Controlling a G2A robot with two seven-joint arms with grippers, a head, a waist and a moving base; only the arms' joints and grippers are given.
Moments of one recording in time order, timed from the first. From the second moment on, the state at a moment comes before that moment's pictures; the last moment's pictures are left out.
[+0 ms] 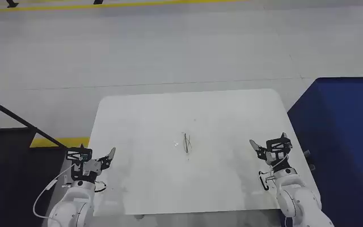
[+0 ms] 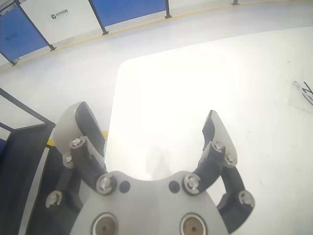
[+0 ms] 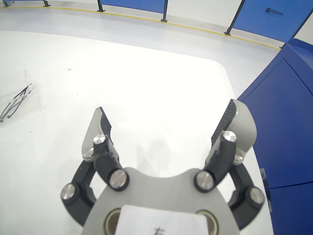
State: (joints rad) left arm 1.73 -1.15 -1.60 -1.80 1.33 0.00 0.00; right arm -1.73 -1.15 1.60 -1.80 -1.33 0.00 0.00
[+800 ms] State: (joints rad) left arm 1.73 -1.15 -1.60 -1.80 1.33 0.00 0.00; right arm -1.42 -1.16 1.41 -2.08 -0.98 -0.11 0.95
